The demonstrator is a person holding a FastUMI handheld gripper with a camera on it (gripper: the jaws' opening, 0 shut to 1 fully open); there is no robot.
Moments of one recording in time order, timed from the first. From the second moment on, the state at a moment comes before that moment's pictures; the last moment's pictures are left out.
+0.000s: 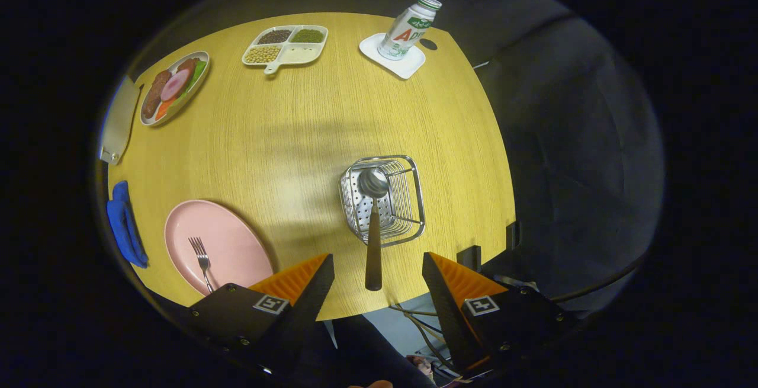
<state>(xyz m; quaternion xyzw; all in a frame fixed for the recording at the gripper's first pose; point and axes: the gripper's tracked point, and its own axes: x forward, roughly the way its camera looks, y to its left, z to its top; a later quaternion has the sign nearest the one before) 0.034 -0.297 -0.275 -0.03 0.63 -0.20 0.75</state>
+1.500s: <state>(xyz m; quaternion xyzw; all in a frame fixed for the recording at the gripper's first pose) 0.006 -0.052 -0.386 -0.10 0.65 -0.03 0.75</state>
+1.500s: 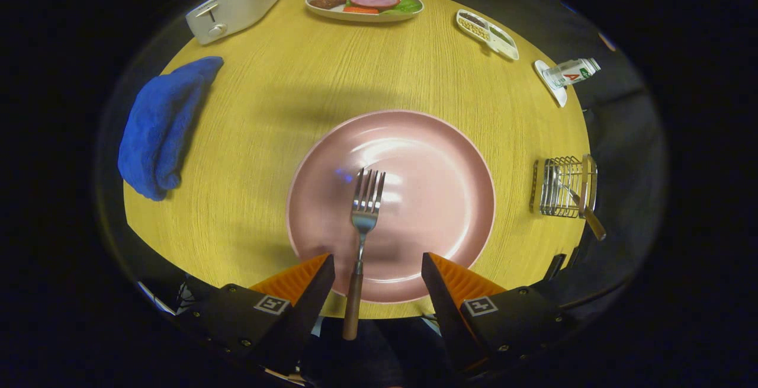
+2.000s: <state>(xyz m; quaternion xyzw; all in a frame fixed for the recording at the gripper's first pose) 0.012 -0.043 -0.414 -0.06 0.64 -0.03 0.76</state>
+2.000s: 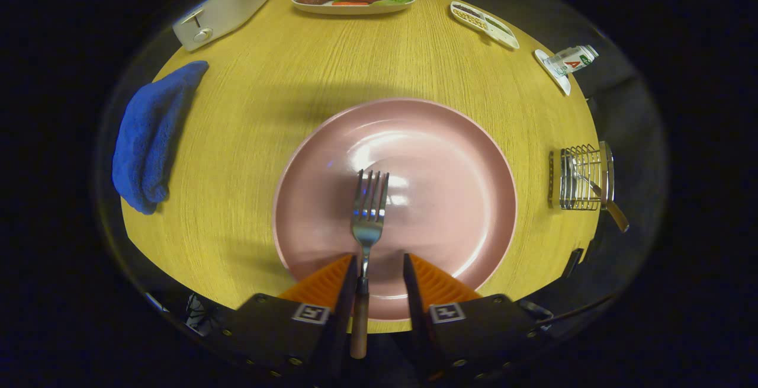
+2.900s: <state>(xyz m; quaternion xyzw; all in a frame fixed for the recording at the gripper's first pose) 0.027 -0.055 -0.384 -0.03 0.64 -0.04 0.76</state>
